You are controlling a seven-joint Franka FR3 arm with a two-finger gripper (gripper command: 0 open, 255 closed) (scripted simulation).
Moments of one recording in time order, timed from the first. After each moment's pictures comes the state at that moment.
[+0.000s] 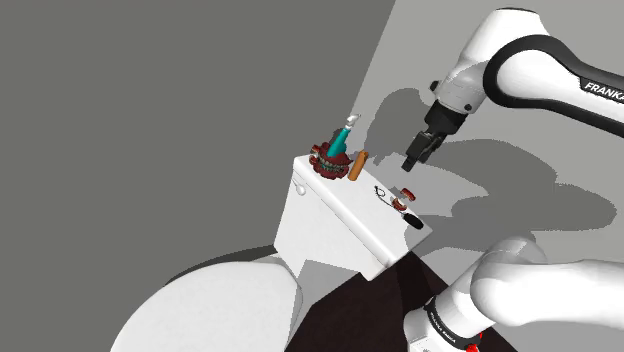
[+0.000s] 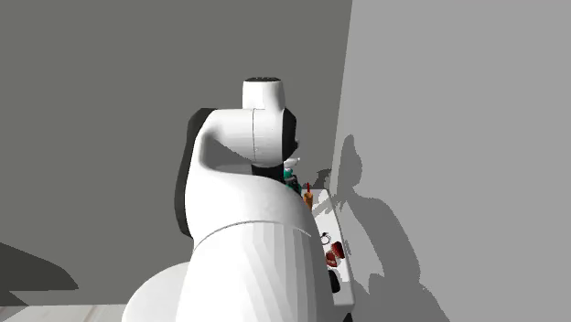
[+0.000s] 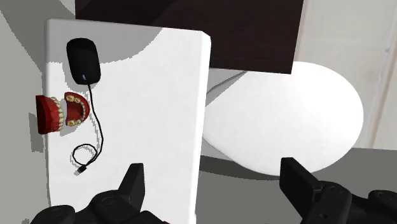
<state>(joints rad) 0.02 -0.83 0.03 -2.42 0.02 1.61 -0.05</state>
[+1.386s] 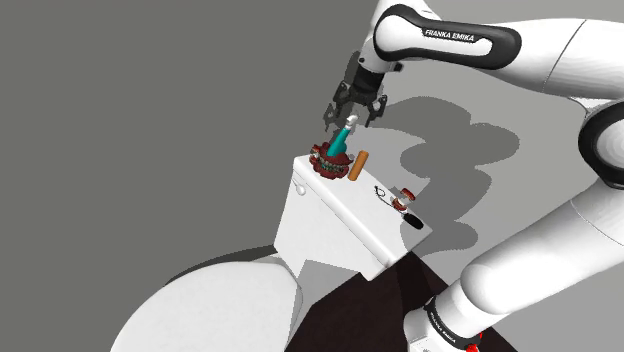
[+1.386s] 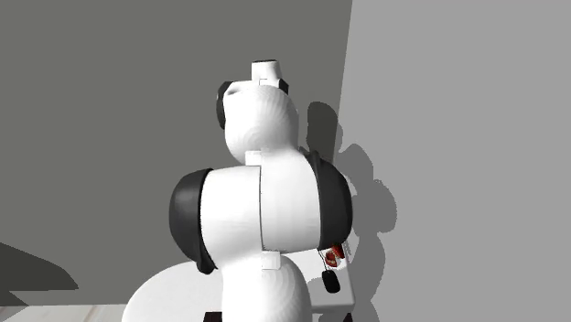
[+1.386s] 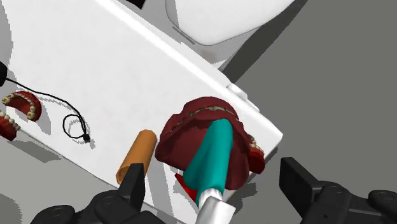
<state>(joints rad) -0.23 -0.09 0.26 -1.83 -0.05 1.76 0.95</state>
